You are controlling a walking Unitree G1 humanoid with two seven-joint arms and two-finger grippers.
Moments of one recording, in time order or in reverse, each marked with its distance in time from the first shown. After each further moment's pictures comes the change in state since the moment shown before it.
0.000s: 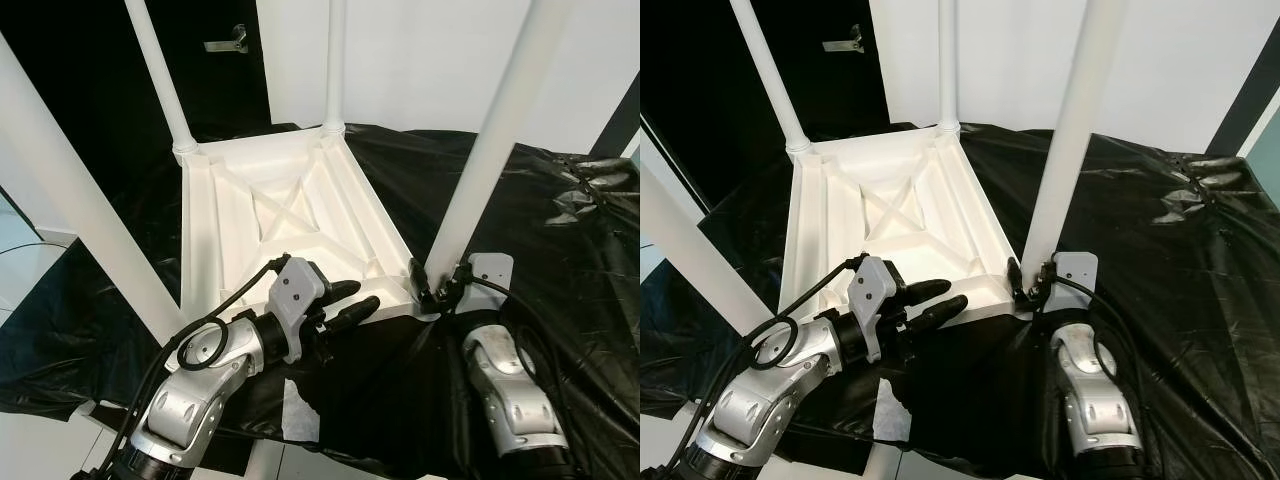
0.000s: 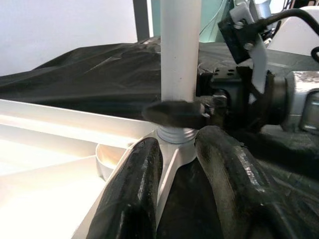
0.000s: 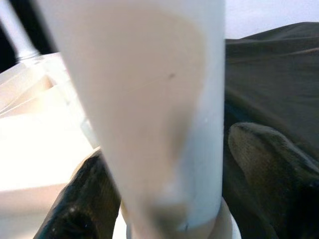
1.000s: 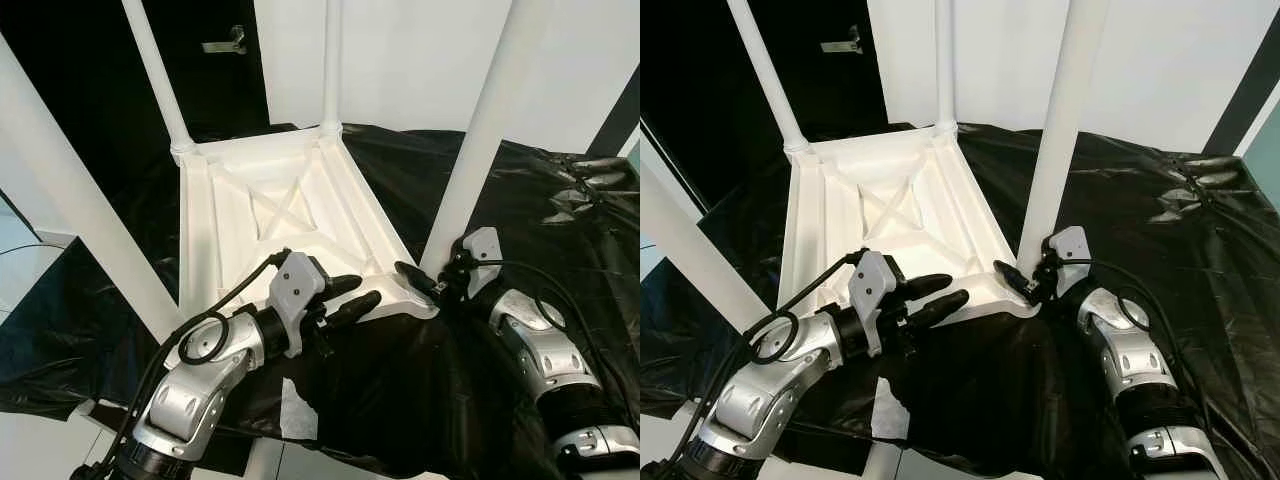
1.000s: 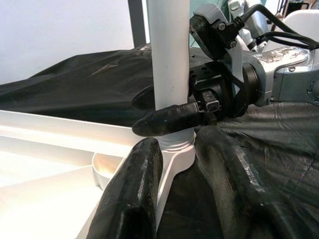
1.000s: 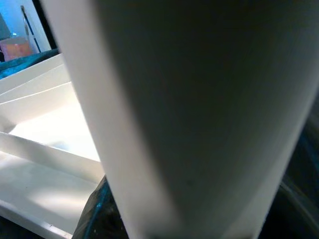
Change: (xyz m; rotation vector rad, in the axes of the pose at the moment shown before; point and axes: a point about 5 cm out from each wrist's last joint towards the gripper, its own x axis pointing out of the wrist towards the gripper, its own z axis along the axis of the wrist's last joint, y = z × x) left arm 0.002 0.004 0.003 0.015 -0.015 0.007; right arm 0.034 -0.019 0.004 -0.137 0.046 0.448
